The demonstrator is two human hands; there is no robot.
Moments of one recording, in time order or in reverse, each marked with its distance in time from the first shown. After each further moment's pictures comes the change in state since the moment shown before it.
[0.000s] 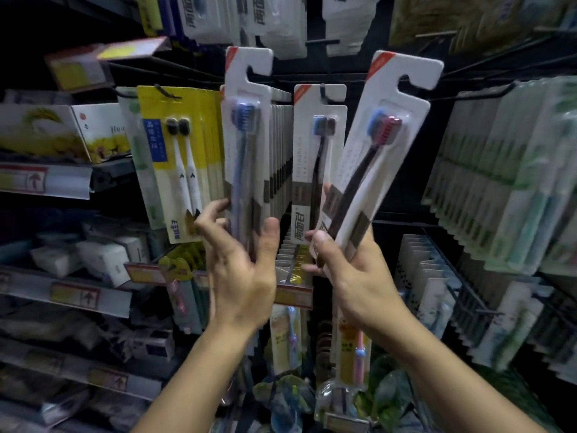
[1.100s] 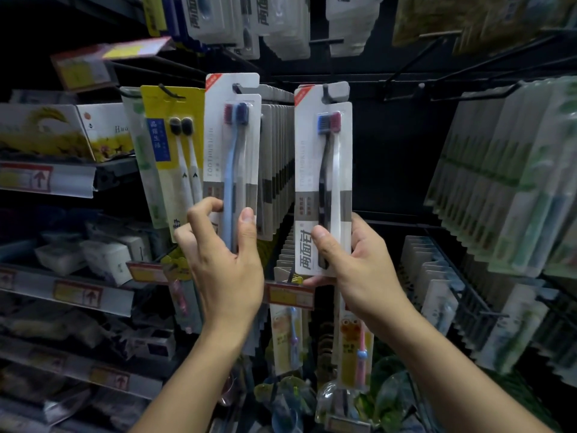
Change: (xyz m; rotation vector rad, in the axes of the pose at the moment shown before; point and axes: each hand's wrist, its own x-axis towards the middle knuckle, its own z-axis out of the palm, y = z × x) left_hand 0.003 0.003 -0.006 0.125 0.165 -0.186; right_hand 0.005 -0.007 -0.006 0.049 0.021 0.160
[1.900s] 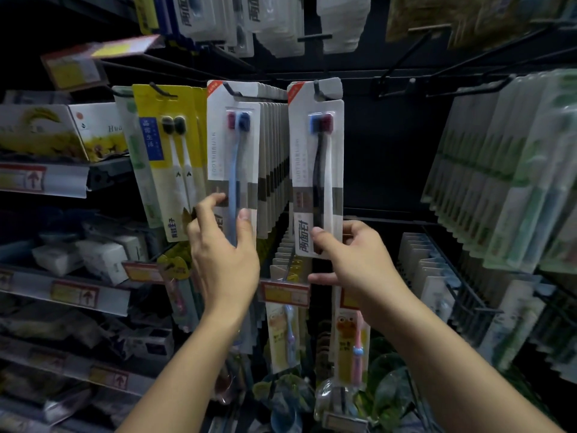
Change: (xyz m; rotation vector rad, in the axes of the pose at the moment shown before) left_hand 0.010 -0.011 0.017 0.052 -0.071 -0.088; right_hand 0.012 0.000 -0.005 -0.048 0.166 0.298
